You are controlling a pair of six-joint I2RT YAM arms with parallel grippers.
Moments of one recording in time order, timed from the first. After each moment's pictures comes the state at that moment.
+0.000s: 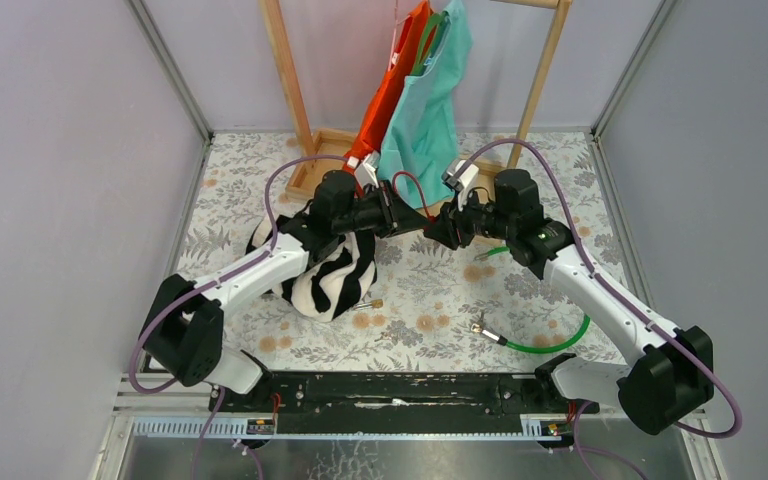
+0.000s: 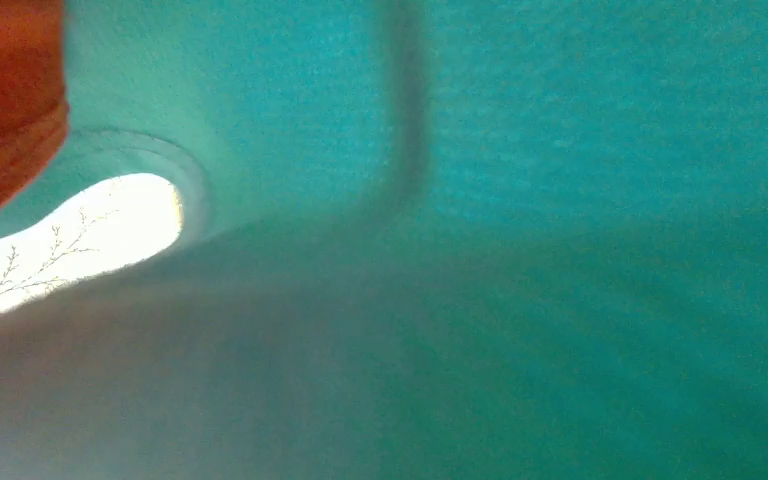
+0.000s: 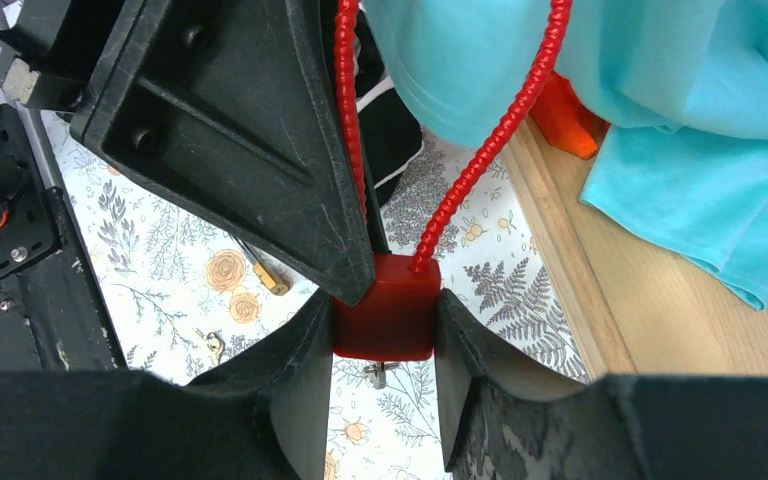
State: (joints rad) left arm -0.61 1.47 1.01 0.19 0.52 -1.01; right arm 0.48 1.21 0.98 -0.22 -0.56 -0.13
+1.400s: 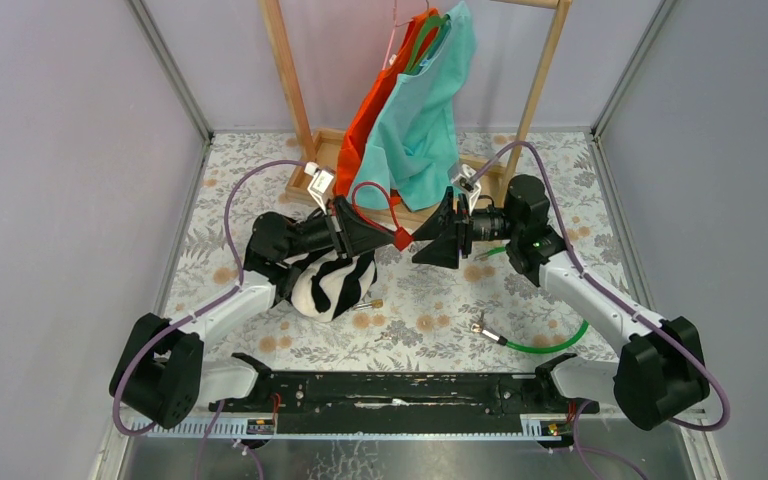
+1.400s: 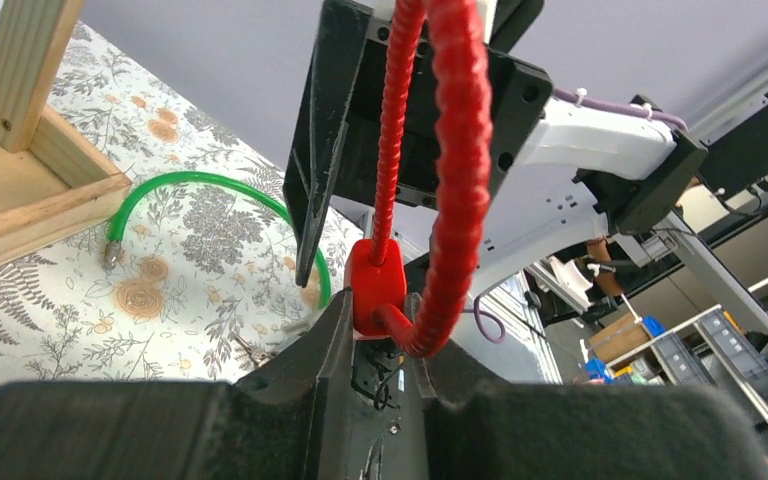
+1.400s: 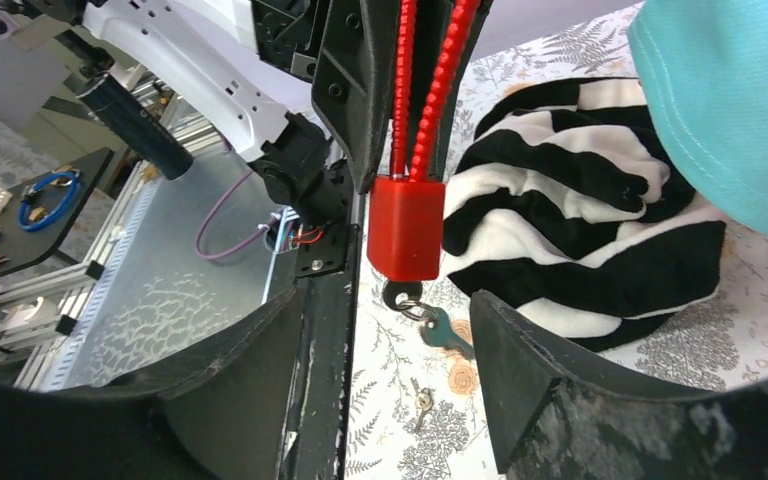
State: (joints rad) left arm -0.44 1.23 0.61 0.96 0.86 -0.99; right arm 0.43 1.23 0.83 0.32 -1.17 0.30
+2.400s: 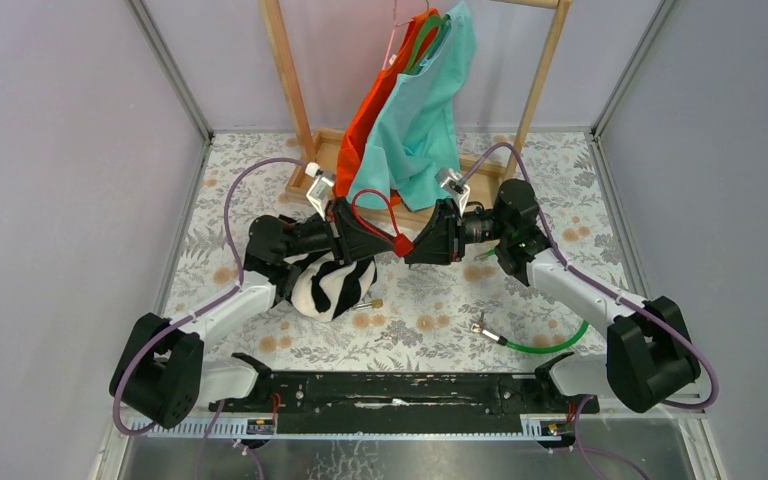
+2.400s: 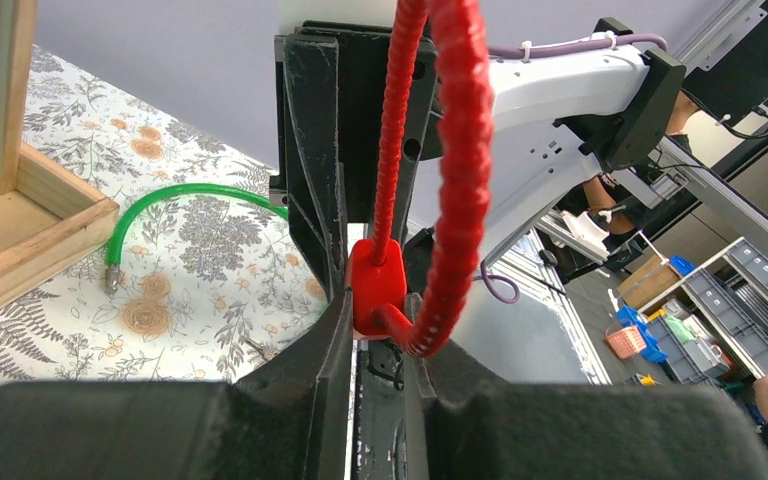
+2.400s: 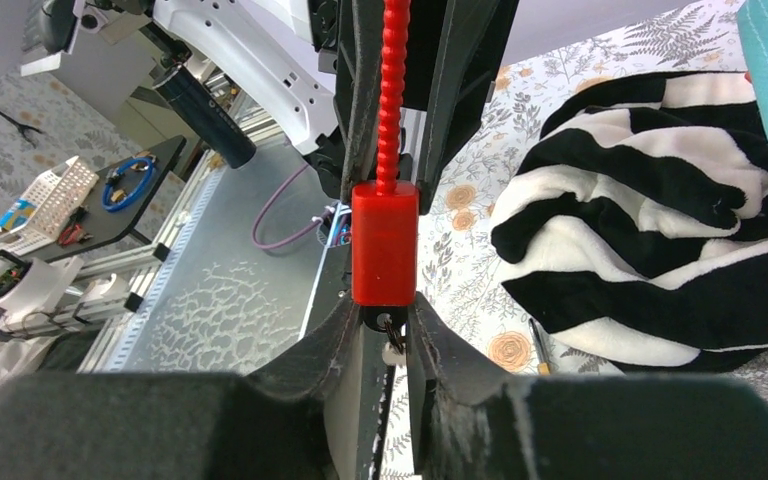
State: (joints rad) left arm -0.44 1.23 0.60 1.06 0.96 -0.92; right arm 0.48 1.32 0.80 0.57 -1.26 0.49
